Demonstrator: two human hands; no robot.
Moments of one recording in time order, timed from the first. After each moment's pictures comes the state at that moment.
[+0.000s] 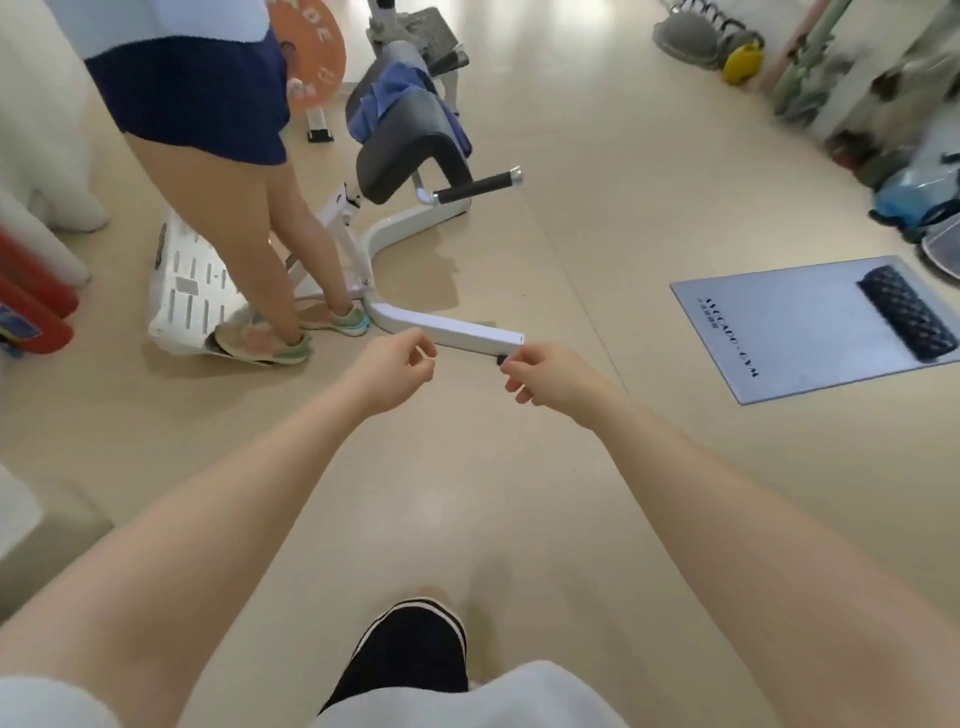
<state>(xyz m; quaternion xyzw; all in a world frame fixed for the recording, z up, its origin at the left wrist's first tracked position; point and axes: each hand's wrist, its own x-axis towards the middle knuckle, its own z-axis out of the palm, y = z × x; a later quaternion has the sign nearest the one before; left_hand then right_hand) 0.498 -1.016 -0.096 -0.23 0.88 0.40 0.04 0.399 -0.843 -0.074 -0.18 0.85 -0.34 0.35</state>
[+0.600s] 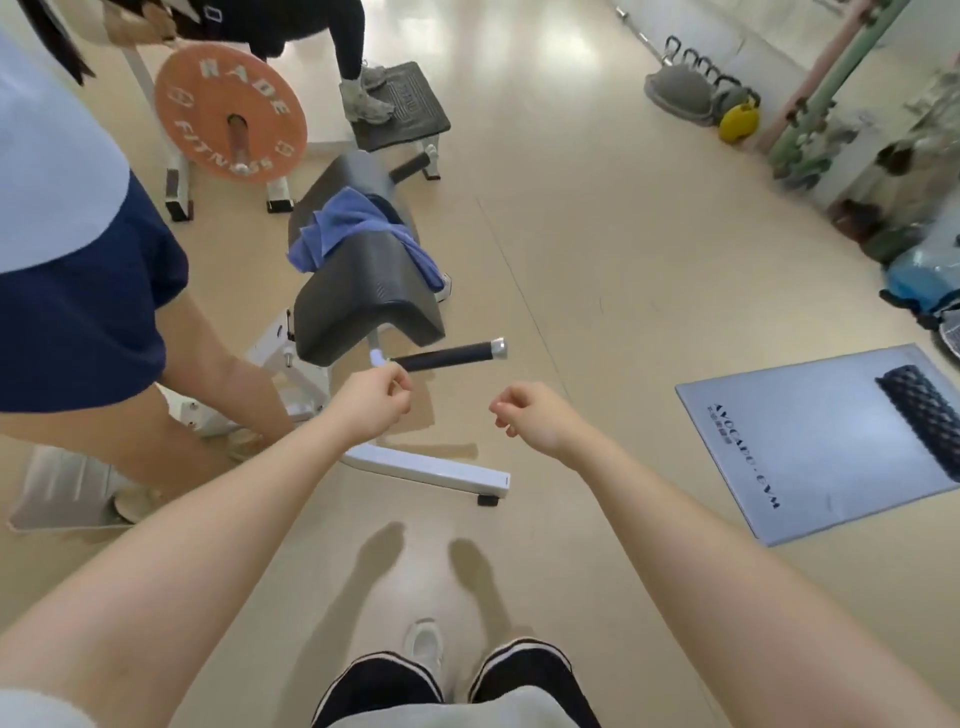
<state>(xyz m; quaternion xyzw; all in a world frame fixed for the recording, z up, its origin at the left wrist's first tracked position) 0.104 -1.221 -0.116 -0.27 0.86 0.42 0.06 0.012 -1.039 -0.084 -0.19 0.87 -0.31 0.34</state>
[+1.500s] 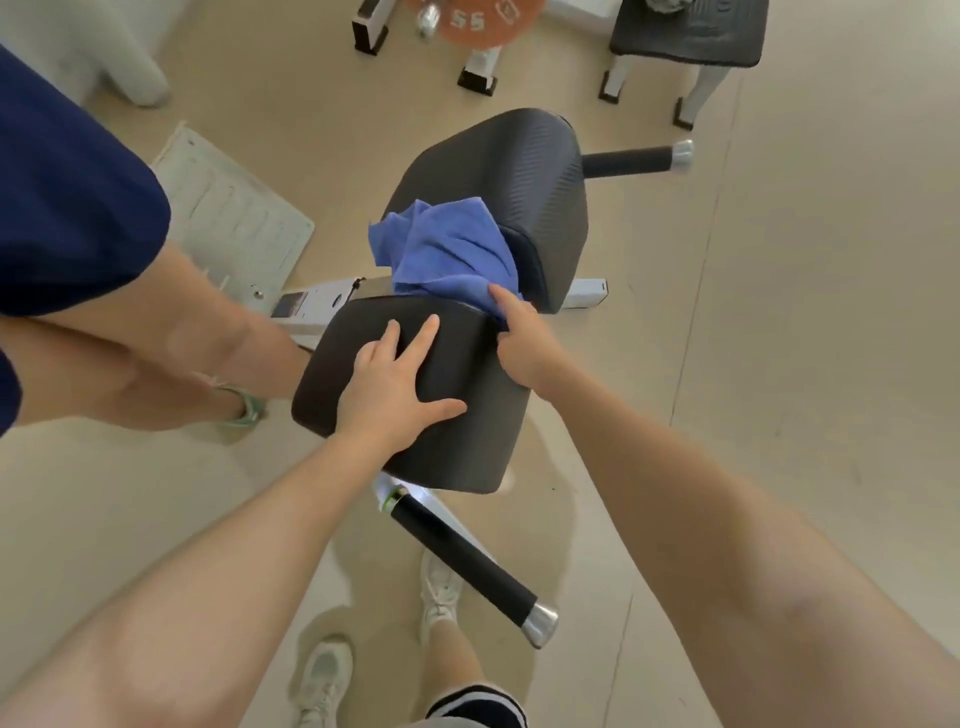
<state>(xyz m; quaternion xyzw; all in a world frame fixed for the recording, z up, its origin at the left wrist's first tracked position) -0.152 -1.416 -0.234 -0.54 0.78 0.31 0.09 -0.316 -1.409 -0.244 -0.44 0.79 -0.10 0.41</state>
